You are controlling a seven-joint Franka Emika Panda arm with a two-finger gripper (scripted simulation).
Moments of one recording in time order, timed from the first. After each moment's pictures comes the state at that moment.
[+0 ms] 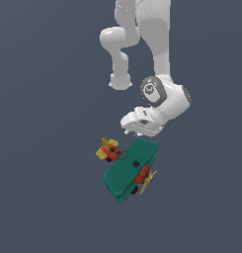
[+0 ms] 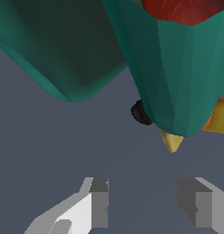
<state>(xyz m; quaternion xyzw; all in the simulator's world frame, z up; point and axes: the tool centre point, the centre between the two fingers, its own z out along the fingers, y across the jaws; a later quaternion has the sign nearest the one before) -0.050 0.054 0.106 0.95 0.07 -0.02 0.32</state>
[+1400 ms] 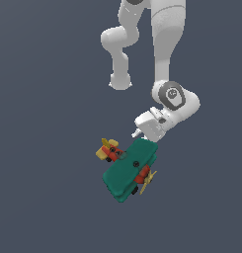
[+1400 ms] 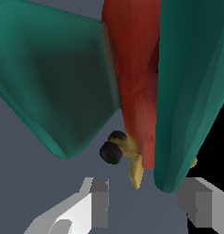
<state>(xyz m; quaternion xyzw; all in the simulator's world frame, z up) -0.017 0.076 0.119 0.86 0.13 0.11 0.48</state>
